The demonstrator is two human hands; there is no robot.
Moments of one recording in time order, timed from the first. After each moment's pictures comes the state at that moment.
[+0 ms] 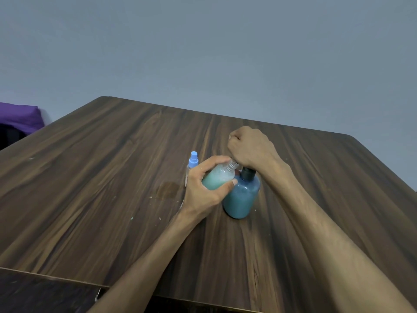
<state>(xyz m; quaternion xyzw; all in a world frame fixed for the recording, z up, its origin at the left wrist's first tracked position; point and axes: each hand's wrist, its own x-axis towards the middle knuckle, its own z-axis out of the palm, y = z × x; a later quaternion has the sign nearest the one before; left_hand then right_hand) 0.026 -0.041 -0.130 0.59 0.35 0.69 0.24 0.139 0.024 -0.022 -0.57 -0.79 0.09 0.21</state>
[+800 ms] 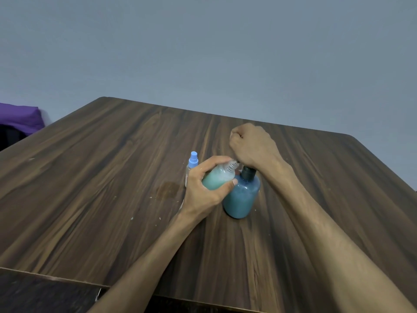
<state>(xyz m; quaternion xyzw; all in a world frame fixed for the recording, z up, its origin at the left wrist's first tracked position) 0.027 -0.039 -0.133 0.59 0.34 0.69 0.24 0.143 0.022 -0.021 -0.56 -0.79 0.08 0.25</state>
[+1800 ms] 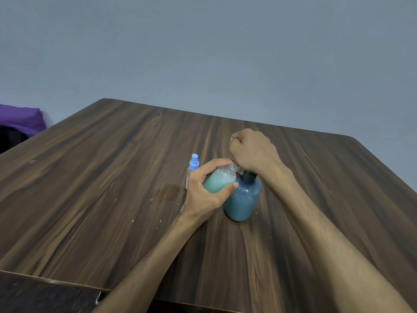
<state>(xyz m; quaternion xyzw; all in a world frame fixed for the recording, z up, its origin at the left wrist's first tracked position) 0.026 -0.038 -0.133 0.59 0.35 0.69 0.24 0.140 0.022 -0.023 -0.57 -0.79 0.08 0.22</state>
